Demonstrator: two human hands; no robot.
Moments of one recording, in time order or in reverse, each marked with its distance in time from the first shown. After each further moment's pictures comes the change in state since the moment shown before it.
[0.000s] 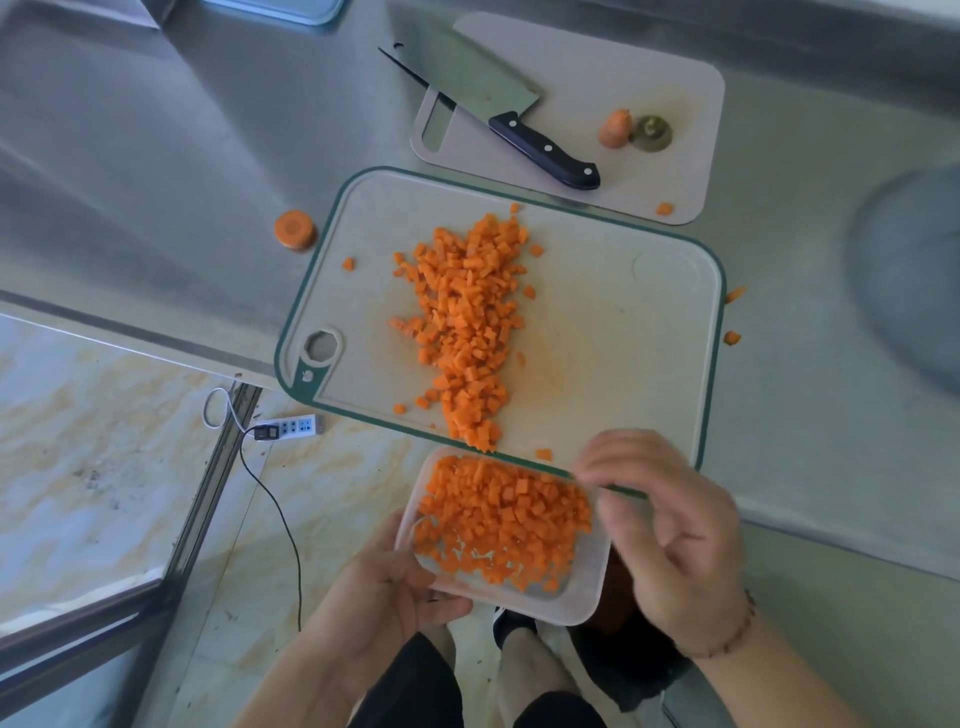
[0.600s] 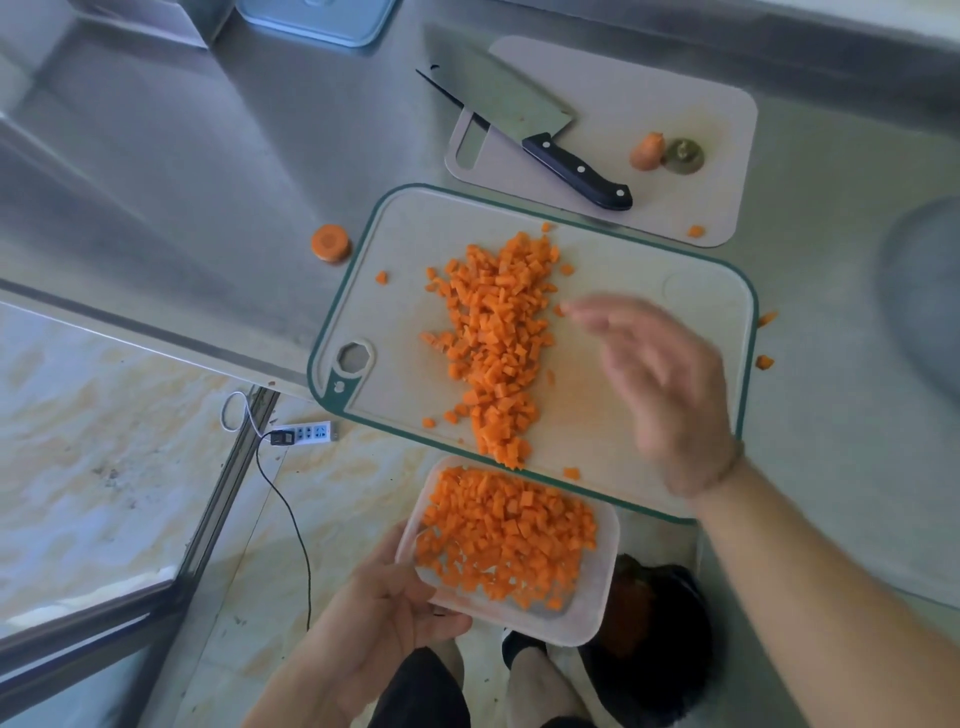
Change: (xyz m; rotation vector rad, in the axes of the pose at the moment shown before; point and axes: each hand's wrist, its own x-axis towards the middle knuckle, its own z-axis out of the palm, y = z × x) left_hand -0.010 0.010 -0.012 -0.011 0.012 0.001; right_hand 0.107 0.004 0.011 -0.008 -0.081 -0.020
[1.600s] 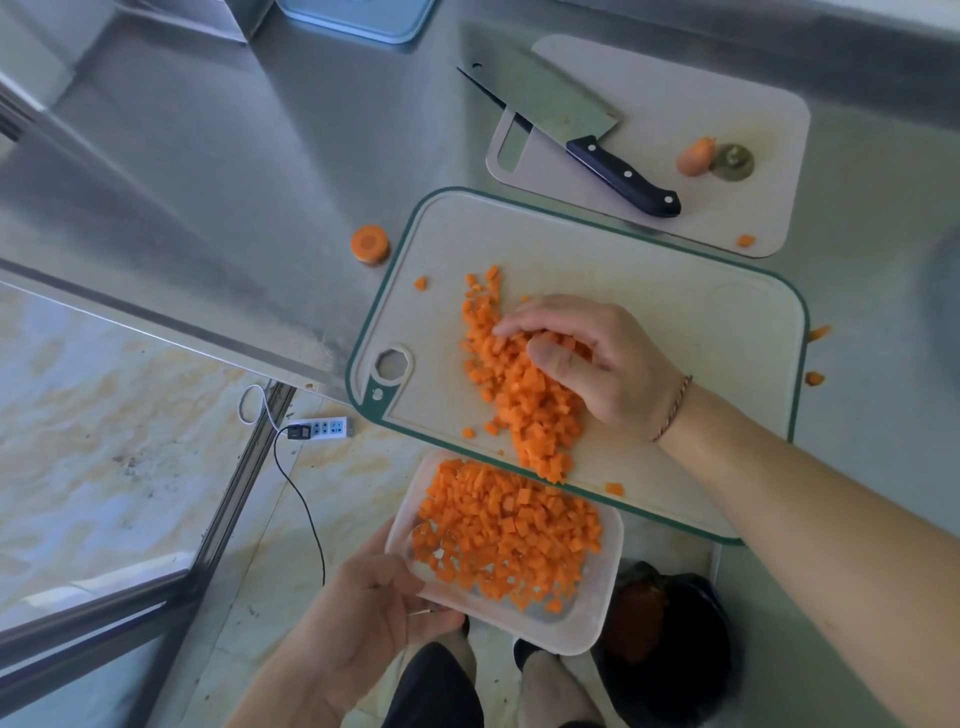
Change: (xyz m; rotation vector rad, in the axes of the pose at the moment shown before) left_hand -0.013 0.024 -0.019 -0.044 -0.015 0.028; right_hand 0.053 0.031 0.039 -0.178 -0.418 -0.085
